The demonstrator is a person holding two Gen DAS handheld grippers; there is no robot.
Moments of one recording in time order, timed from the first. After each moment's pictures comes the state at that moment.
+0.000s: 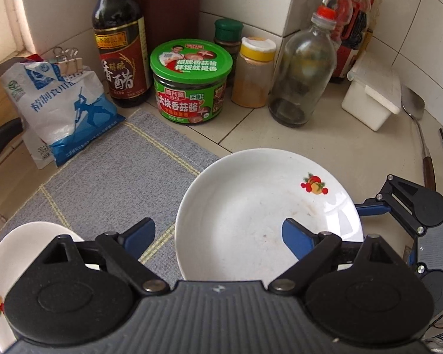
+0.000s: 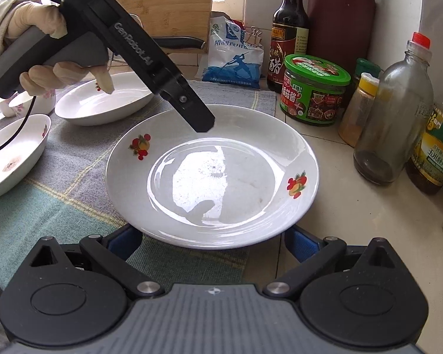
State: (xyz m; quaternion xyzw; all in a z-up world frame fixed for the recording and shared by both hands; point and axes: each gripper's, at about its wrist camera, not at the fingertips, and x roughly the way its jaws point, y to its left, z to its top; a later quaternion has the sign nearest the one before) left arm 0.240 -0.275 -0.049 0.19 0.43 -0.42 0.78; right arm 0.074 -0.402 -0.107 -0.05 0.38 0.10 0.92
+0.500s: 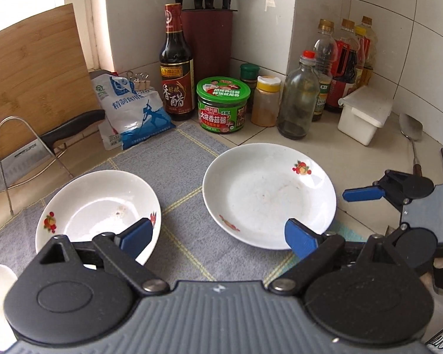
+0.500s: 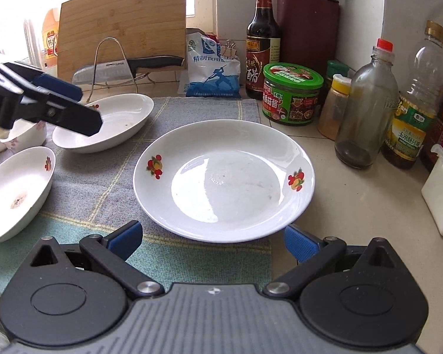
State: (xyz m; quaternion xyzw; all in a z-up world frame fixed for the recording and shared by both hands) left arm 0.134 -0.182 -0.014 0.15 0.35 -0.36 0.85; right arm 0.045 -0.361 -0.082 -0.01 0.36 0.01 0.93
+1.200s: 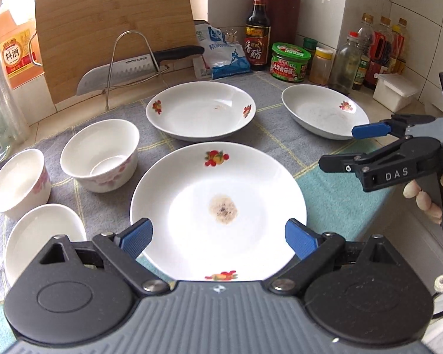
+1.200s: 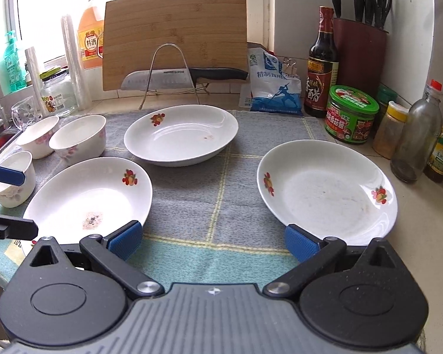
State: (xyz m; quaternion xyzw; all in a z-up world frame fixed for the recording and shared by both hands) left arm 0.054 -0.011 -0.038 0.12 0.39 -0.27 0.87; right arm 0.041 -0.242 -0.068 0.00 0.36 0.06 0.93
